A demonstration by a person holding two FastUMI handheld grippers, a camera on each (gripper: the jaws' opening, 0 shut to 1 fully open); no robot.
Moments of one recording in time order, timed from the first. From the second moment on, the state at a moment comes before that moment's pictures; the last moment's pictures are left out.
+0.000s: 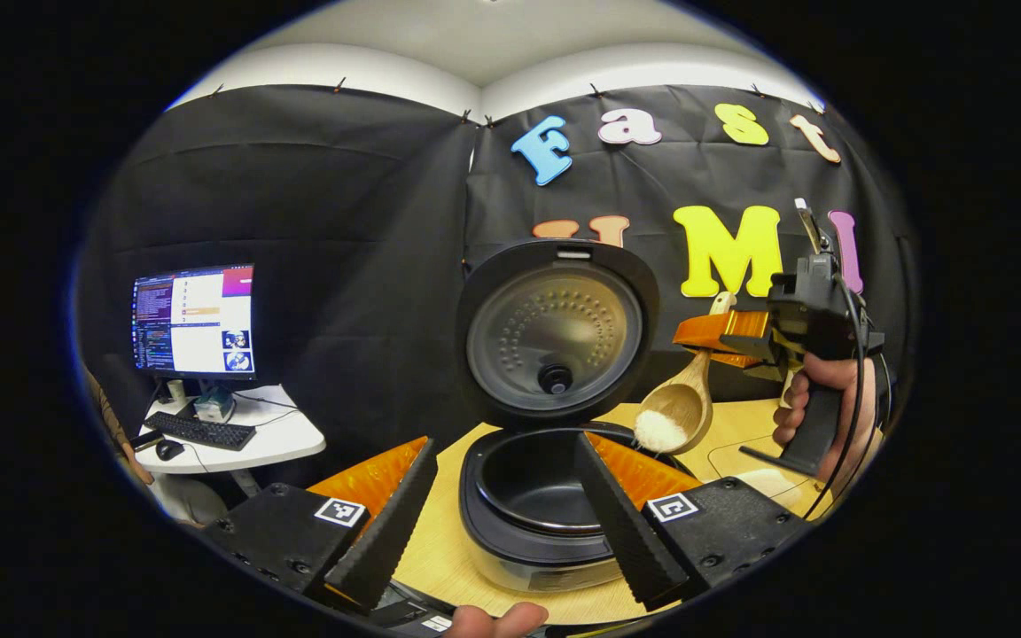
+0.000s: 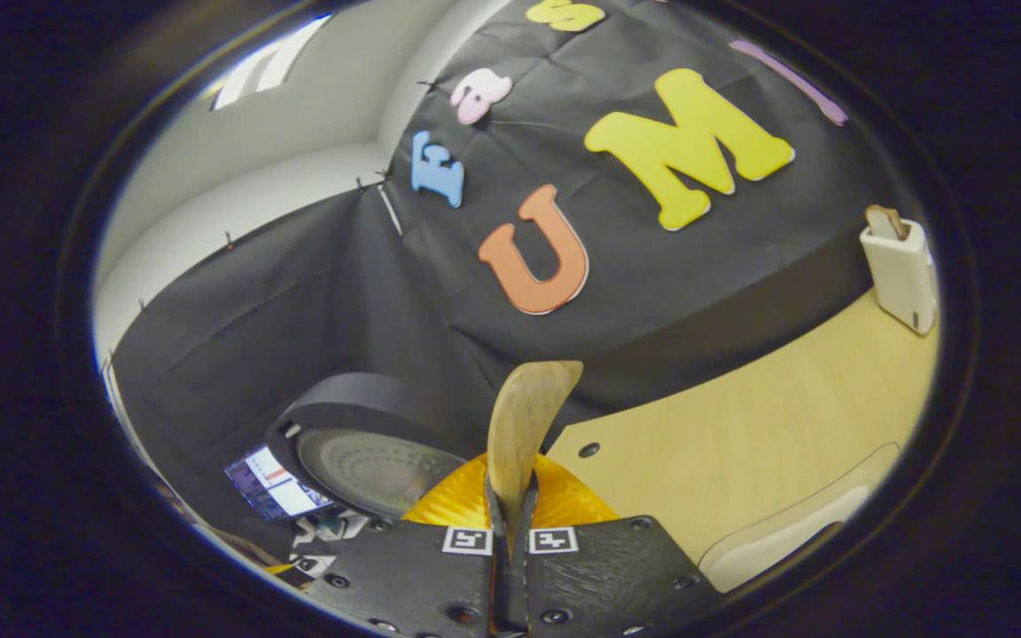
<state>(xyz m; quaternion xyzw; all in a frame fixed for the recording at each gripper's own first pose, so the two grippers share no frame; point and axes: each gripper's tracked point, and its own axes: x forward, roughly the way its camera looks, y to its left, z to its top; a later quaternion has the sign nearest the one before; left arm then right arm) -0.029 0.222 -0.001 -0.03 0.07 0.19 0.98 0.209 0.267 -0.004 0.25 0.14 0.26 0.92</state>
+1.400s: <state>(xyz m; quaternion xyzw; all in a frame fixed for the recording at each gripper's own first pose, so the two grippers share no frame) -0.042 0.229 -0.008 -0.08 0.08 0.19 0.98 0.171 0.310 0.042 0.08 -0.02 0.33 0.94</state>
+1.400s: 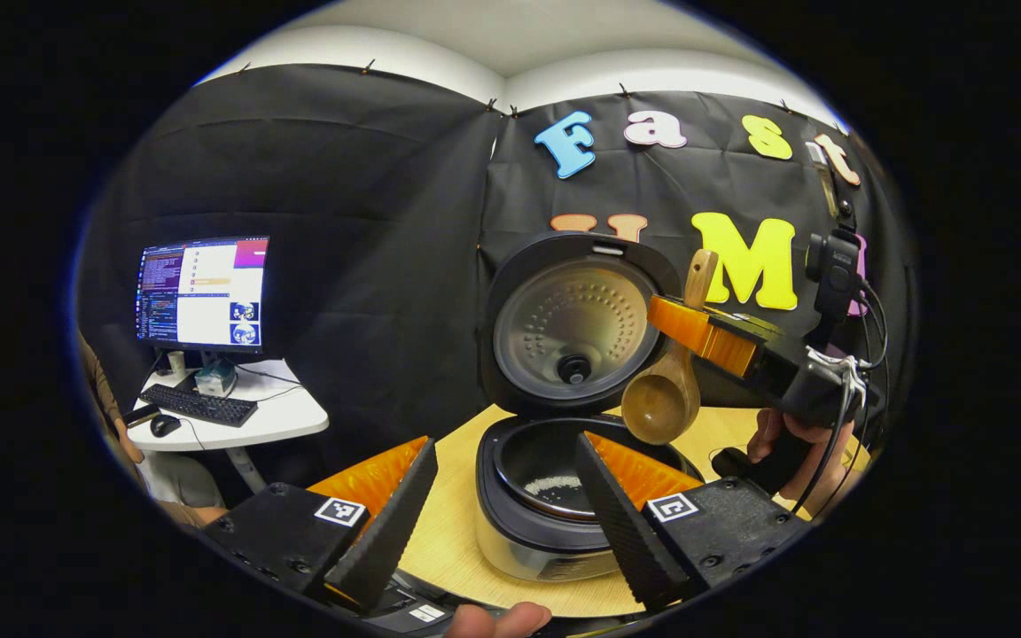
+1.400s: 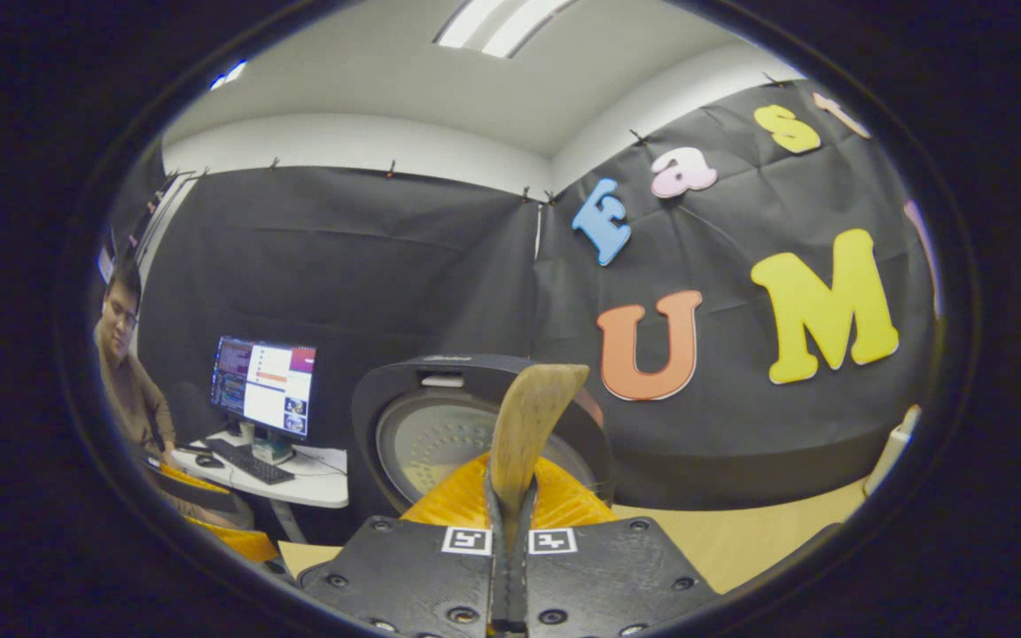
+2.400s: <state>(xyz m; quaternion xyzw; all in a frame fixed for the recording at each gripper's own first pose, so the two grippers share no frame) -0.011 0.152 0.011 -0.06 0.07 0.13 0.99 0.158 0.005 0.049 0.24 0.01 0.12 0.96</state>
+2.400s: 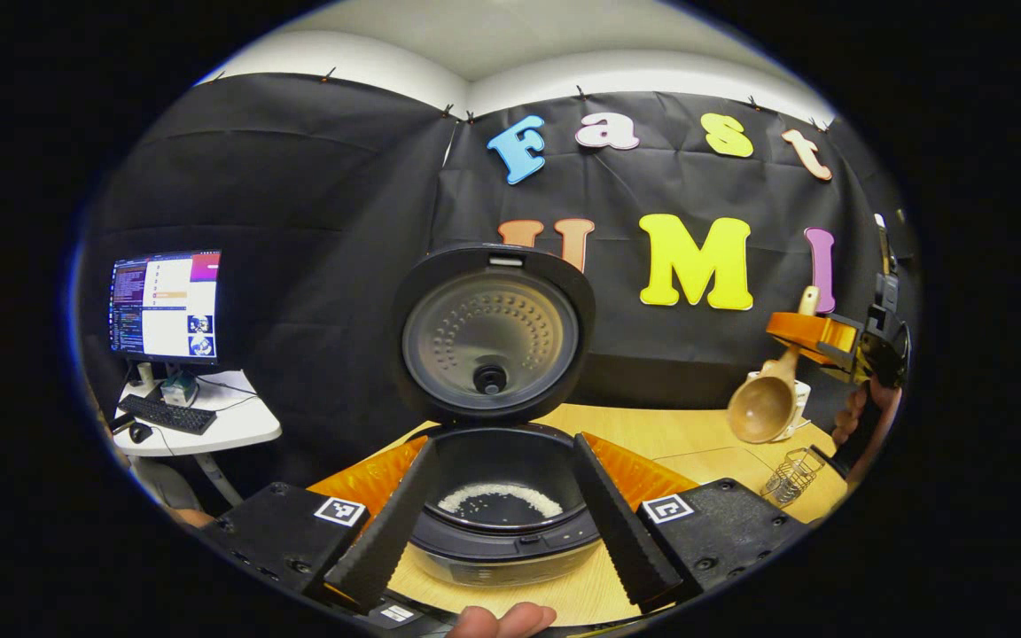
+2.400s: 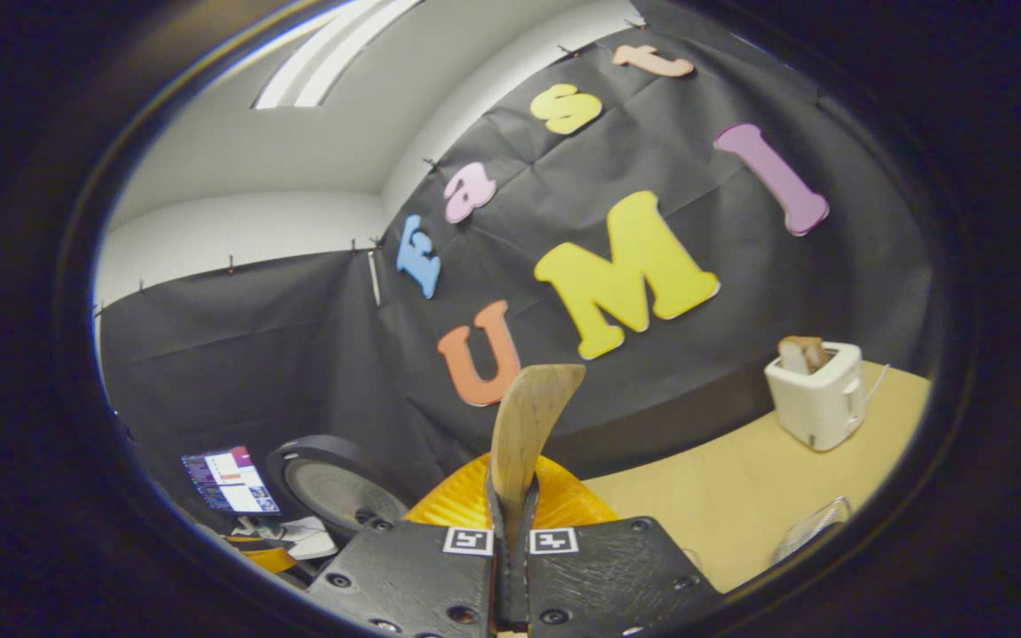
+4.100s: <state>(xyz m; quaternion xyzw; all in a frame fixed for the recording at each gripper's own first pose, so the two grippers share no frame) -0.031 0.118 0.024 -0.02 0.07 0.11 0.99 0.155 -0.177 -0.120 0.14 0.06 -0.10 0.98</state>
